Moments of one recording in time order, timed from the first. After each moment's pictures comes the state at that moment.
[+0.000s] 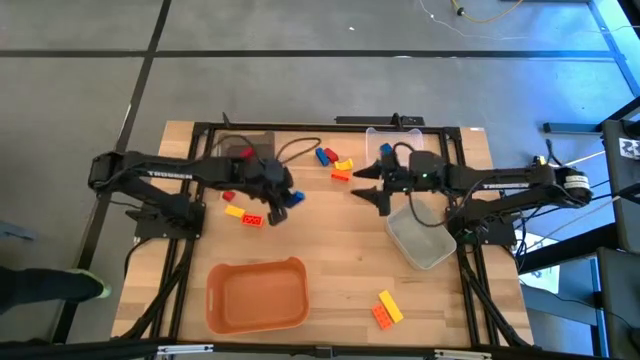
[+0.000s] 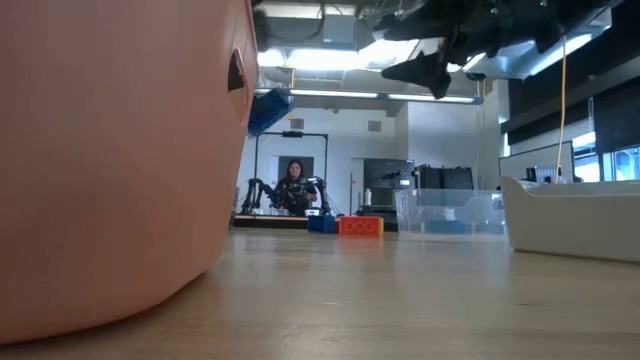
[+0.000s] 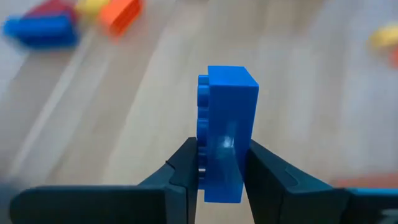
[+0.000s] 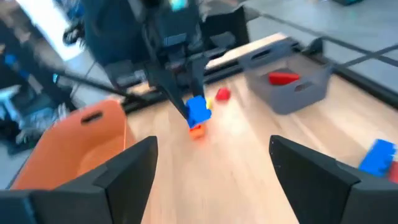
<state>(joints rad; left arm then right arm) 0.09 1.31 0.94 -0.41 0.01 -0.29 -0.13 1.14 0.67 0.22 -0.10 0.30</state>
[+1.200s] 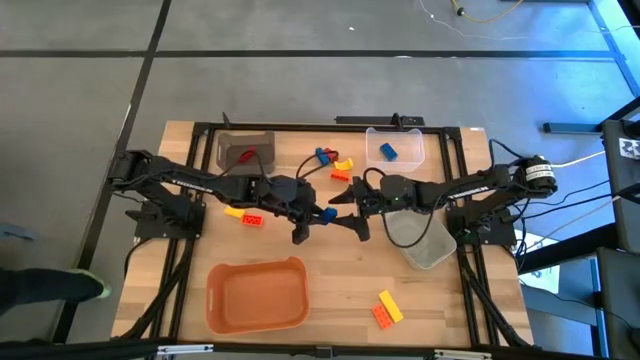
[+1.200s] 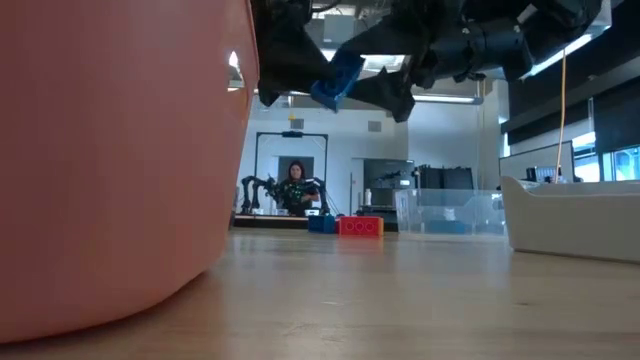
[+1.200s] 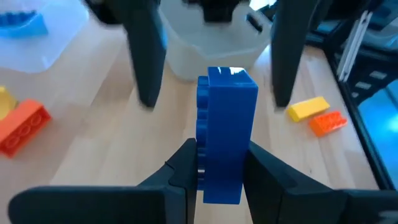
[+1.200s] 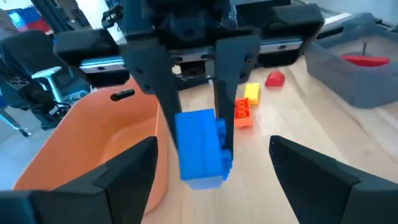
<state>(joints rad) -0.03 1.49 0.95 0.08 0.02 -0.28 0.01 1.47 0.68 0.56 -0.11 0.32</state>
